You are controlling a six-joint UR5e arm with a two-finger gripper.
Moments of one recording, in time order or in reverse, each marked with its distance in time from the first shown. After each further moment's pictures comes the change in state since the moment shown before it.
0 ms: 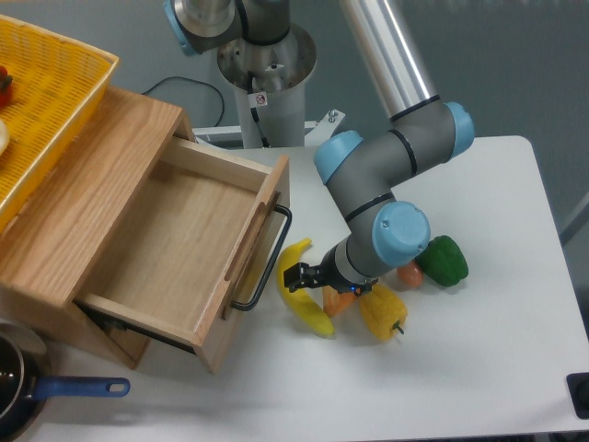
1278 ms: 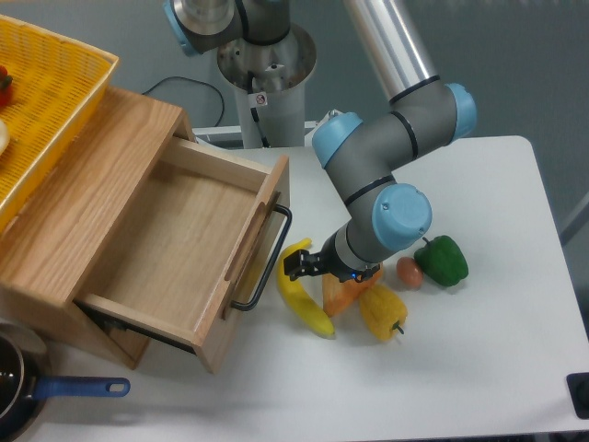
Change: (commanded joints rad) arm 0.002 0.049 -0.005 -0.028 0.021 0.002
